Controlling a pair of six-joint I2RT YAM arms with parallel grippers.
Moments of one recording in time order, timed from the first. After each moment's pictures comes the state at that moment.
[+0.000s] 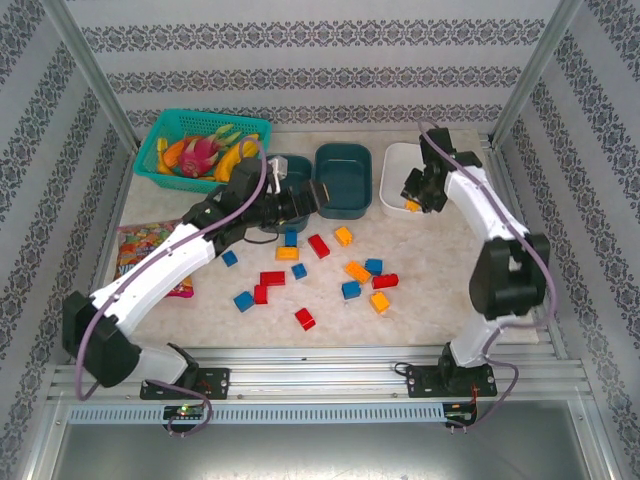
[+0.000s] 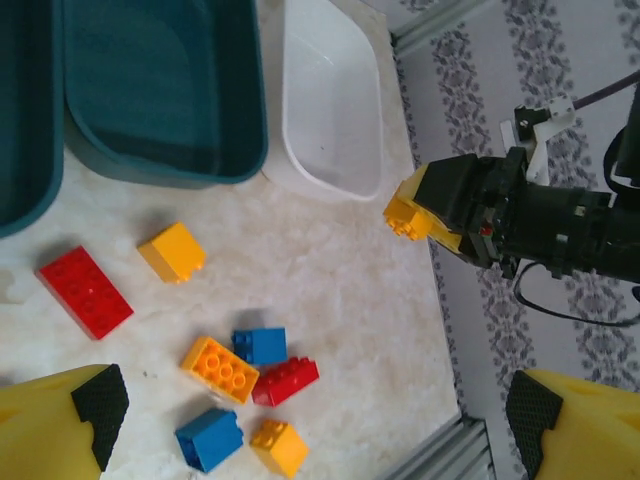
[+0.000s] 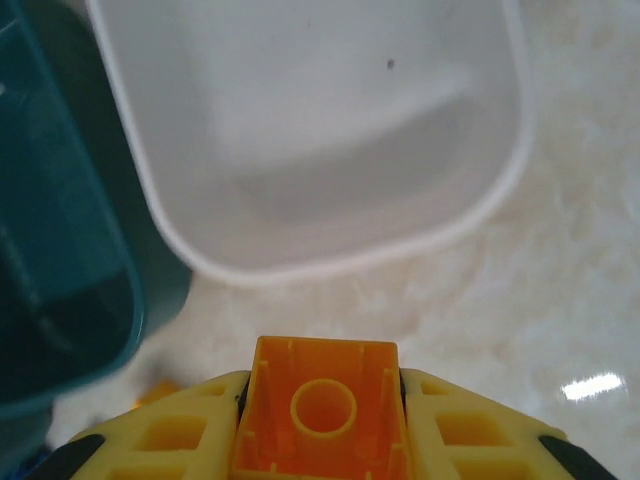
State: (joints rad) left arm -0.56 1.41 1.29 -0.44 0.23 -0.85; right arm 0.10 1.79 1.56 -0.92 -0.04 0.65
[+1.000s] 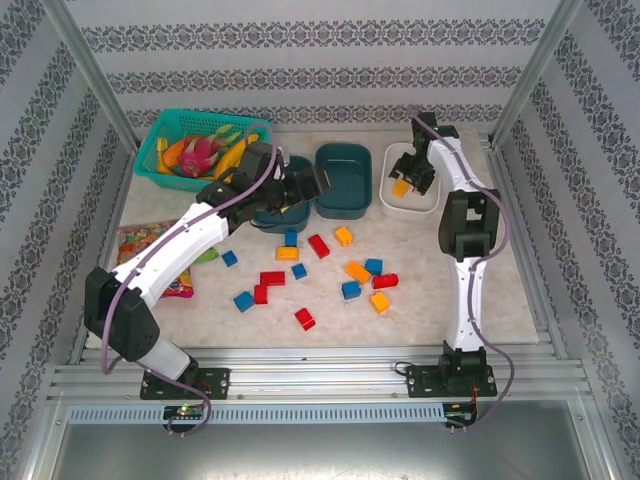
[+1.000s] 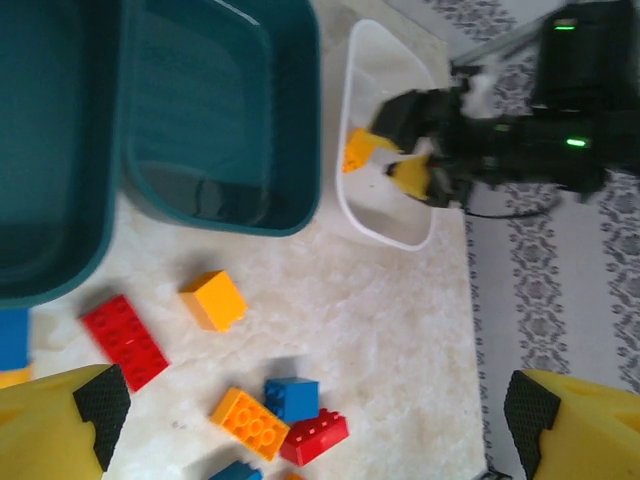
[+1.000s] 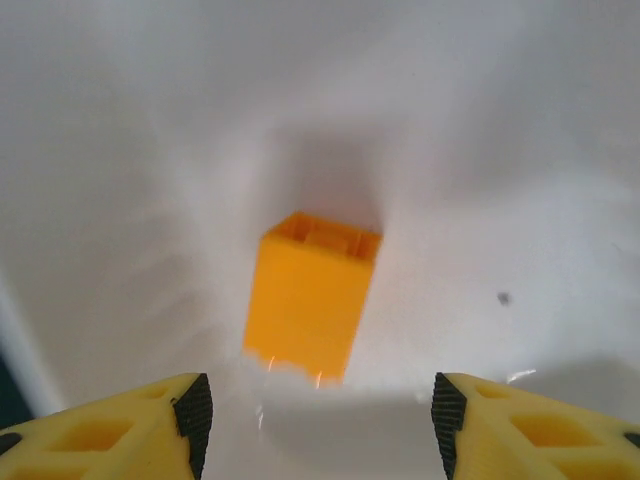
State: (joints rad) left arm -0.52 1.52 1.42 -0.56 0.16 -0.85; right arm 0.04 2.31 2.14 -1.08 -0.12 0.59
